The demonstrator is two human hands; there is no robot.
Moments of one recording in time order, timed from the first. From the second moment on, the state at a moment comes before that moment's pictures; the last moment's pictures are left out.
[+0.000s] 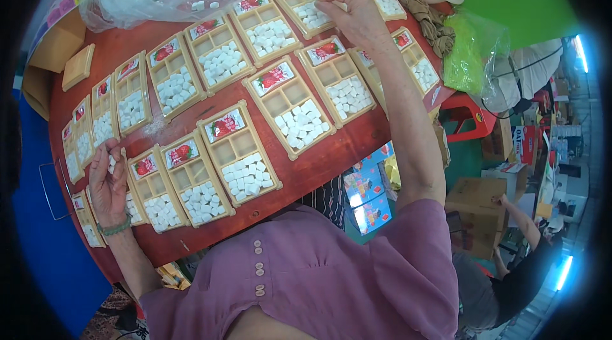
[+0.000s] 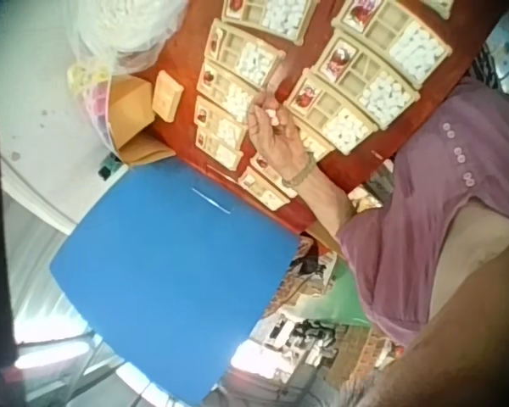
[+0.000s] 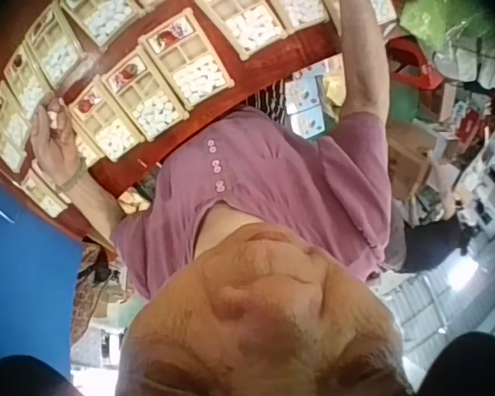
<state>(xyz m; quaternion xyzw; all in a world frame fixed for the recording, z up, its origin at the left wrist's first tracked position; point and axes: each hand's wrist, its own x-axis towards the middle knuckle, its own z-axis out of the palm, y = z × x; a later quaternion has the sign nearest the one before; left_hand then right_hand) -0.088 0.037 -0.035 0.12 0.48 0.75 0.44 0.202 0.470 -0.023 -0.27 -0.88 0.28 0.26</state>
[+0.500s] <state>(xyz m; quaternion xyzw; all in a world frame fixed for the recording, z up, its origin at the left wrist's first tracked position) -0.091 0.039 -0.037 0.12 0.47 0.77 0.42 0.218 0.473 -0.025 -0.30 -0.90 0.19 0.27</state>
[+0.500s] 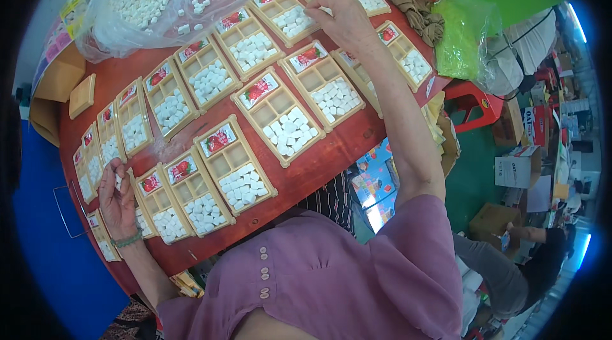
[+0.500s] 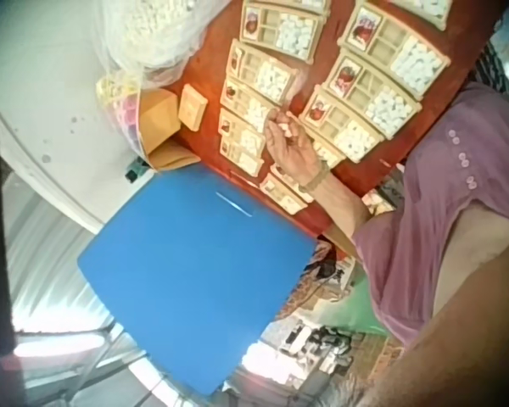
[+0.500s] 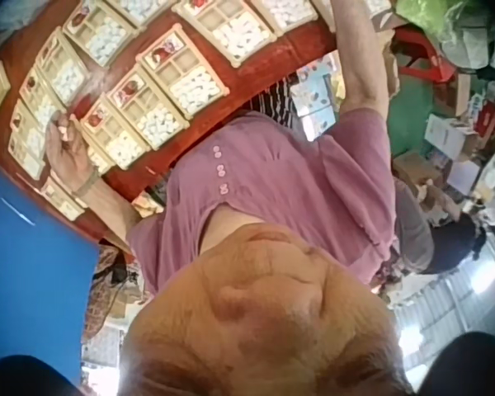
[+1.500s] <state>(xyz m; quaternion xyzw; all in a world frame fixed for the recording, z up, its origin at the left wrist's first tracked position) -0.035 0.109 0.021 0.16 0.54 0.65 0.51 0.204 0.440 -0.031 -0.23 -0.94 0.00 0.24</state>
